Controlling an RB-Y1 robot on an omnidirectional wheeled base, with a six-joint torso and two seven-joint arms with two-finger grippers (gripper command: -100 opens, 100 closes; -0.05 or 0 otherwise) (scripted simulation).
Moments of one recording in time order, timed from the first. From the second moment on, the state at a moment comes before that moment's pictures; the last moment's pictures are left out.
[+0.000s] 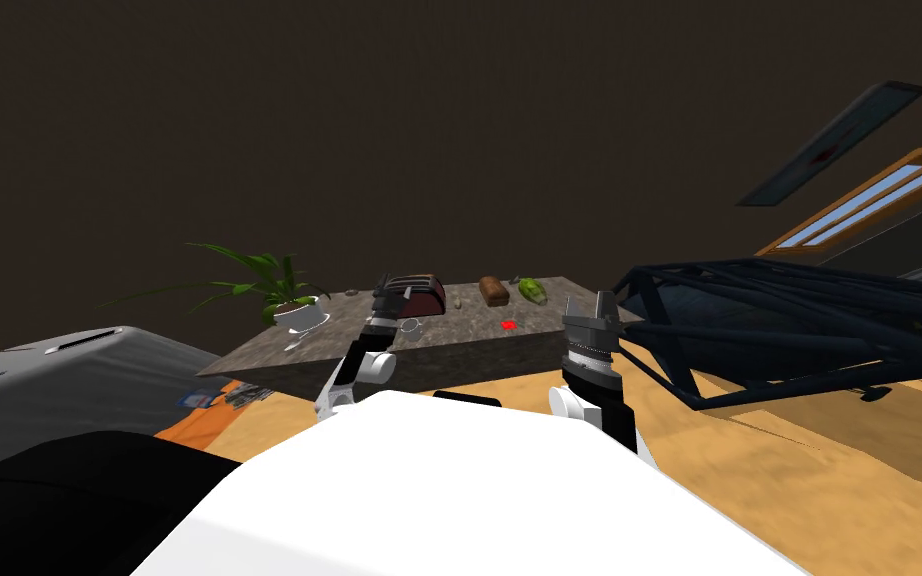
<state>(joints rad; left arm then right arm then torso) 0.37 0.19 0.04 -2.24 0.20 -0.21 0.32 0.50 -0.04 -0.01 -2.24 -0.07 -0.60 0.06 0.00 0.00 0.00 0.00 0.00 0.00</state>
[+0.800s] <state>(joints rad) 0.20 0.30 0.12 -2.10 0.27 -0.03 0.47 0.50 -0.04 -0.01 -2.24 -0.07 -0.60 0.06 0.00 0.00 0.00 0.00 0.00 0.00</state>
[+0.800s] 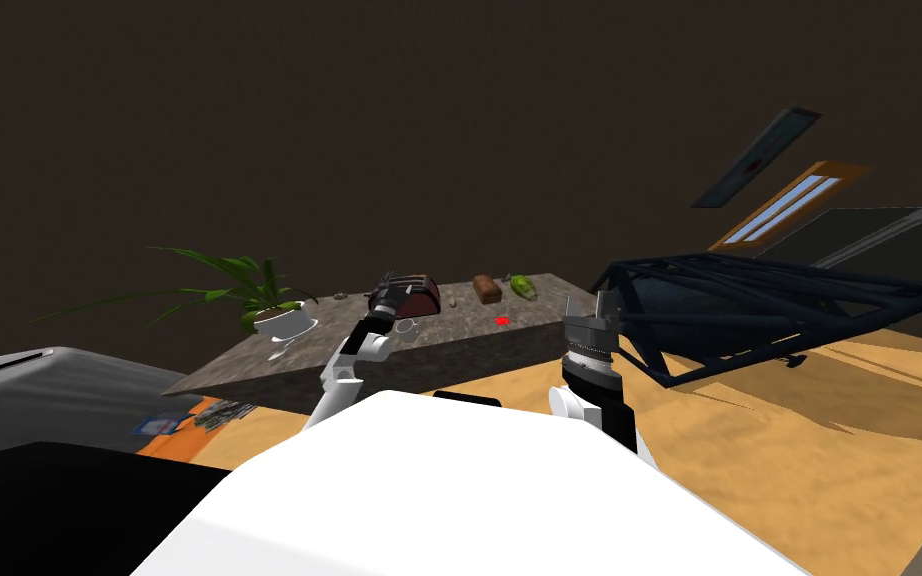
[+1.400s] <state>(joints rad) 0.07 0.38 0.19 -1.98 0.31 0.13 0.60 0.50 -0.04 -0.01 -2.24 -0.07 -0.60 0.06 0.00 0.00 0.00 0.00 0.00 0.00</state>
